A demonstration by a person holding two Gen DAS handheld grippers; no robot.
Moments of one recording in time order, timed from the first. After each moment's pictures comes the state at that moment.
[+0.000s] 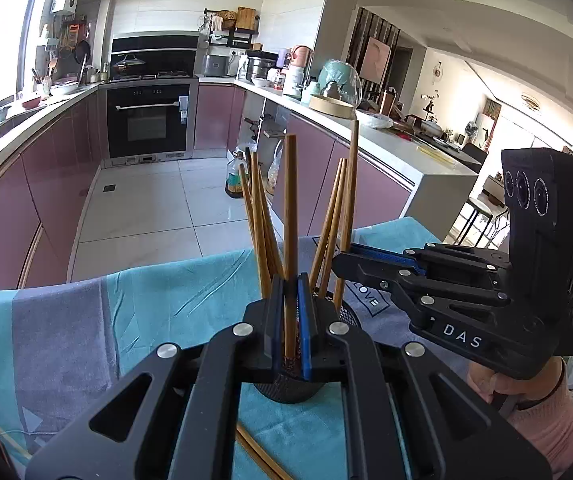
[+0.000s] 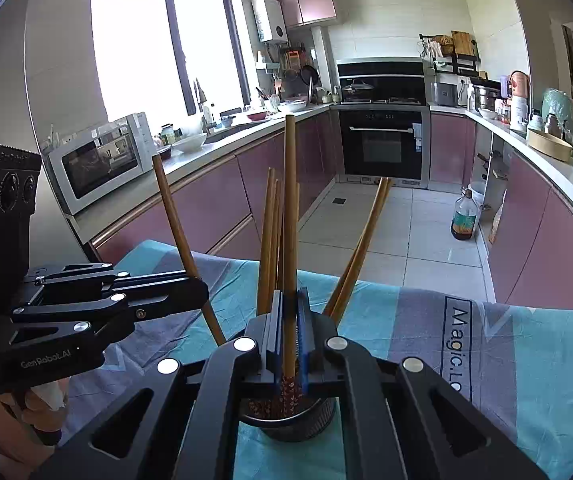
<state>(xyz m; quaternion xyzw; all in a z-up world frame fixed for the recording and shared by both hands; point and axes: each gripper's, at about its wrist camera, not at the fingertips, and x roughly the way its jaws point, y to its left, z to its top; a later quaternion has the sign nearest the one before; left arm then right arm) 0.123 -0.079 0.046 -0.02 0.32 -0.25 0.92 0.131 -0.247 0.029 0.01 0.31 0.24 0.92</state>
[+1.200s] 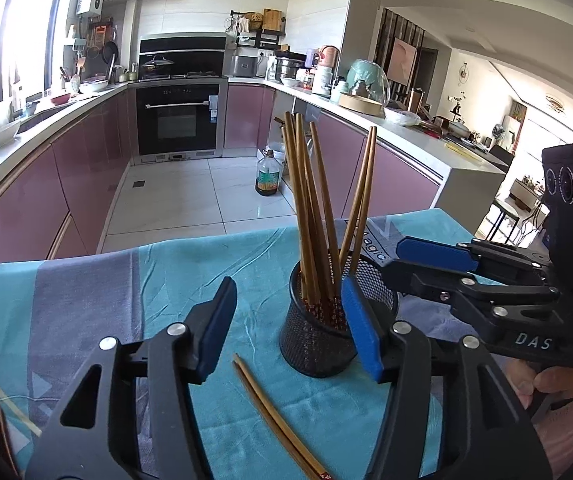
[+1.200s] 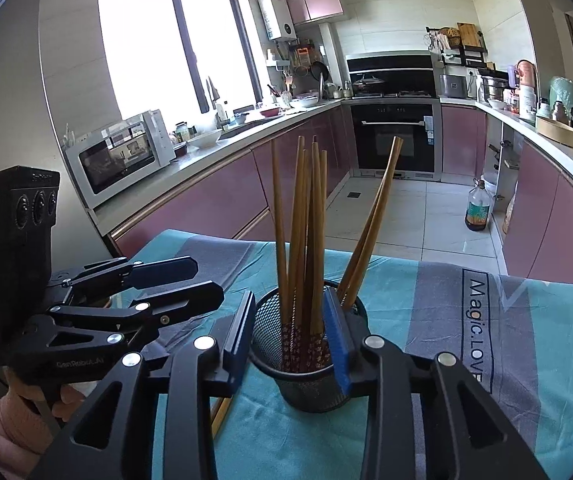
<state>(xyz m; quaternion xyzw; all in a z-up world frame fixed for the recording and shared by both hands) 0.124 -0.054 0.020 -0.02 0.31 -0.19 0.93 0.099 -0.247 0.022 0.03 0.31 0.27 0.91</state>
